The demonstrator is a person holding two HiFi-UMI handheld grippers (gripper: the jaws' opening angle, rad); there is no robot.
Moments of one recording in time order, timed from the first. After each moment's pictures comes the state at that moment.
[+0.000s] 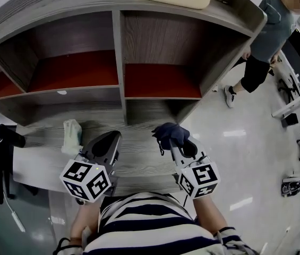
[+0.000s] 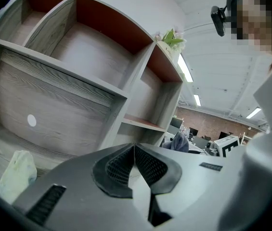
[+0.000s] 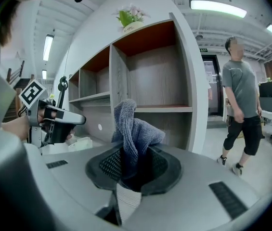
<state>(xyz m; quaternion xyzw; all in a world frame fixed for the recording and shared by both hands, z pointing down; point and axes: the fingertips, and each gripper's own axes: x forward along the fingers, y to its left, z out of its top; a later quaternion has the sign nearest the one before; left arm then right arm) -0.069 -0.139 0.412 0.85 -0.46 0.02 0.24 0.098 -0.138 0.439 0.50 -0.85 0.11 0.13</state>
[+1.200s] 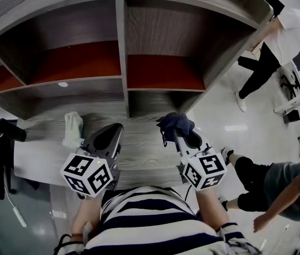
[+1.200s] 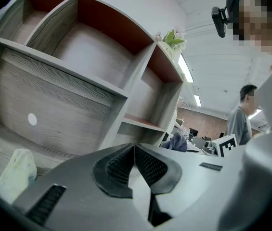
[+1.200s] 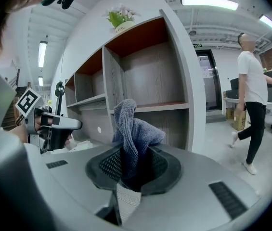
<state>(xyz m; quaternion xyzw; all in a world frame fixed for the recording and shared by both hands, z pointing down) -0.070 -0.138 0.414 0.85 -0.46 0.01 0.25 0.103 -0.143 0.440 0.51 -0.84 0.15 0.11</state>
